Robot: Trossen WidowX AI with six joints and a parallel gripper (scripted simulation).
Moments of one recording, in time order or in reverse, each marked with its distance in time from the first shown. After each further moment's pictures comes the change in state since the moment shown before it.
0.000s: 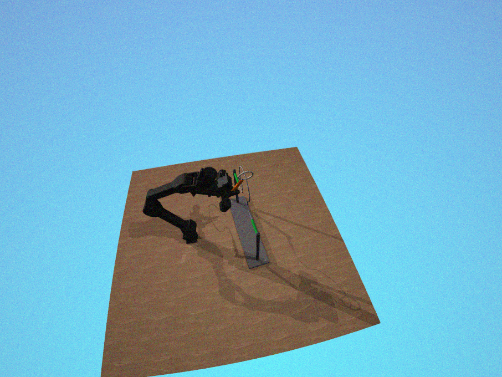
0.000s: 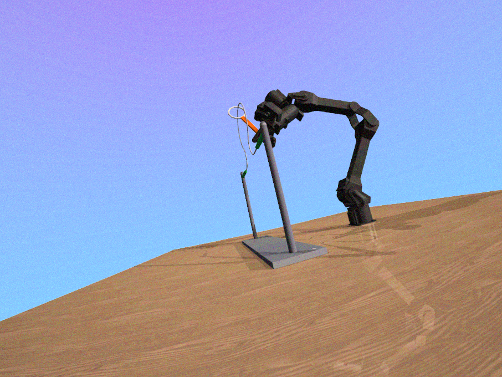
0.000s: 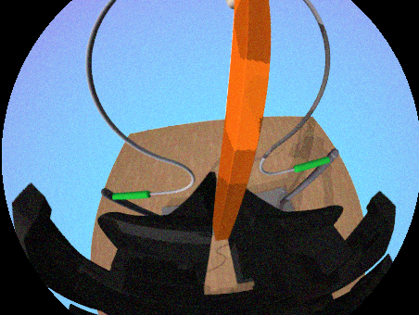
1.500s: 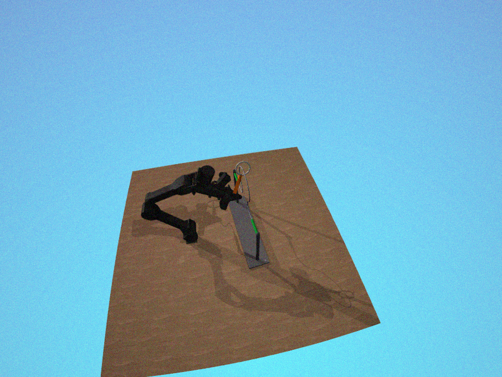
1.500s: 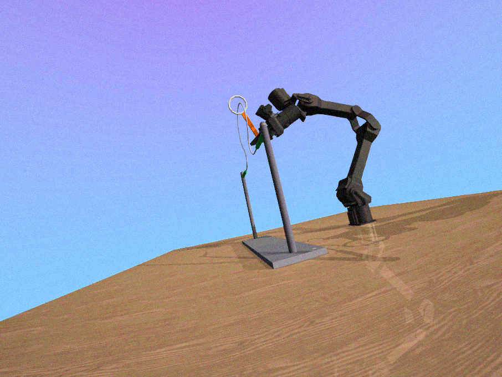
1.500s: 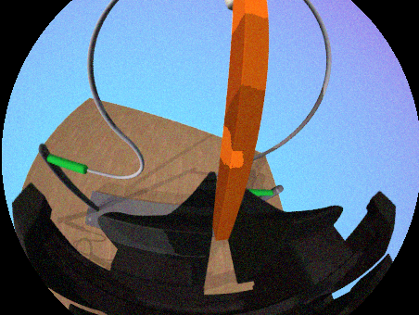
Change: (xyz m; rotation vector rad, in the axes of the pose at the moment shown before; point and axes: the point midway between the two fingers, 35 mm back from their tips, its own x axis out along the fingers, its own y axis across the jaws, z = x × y) arm 0.001 -0.024 0.007 -0.493 -0.073 -0.272
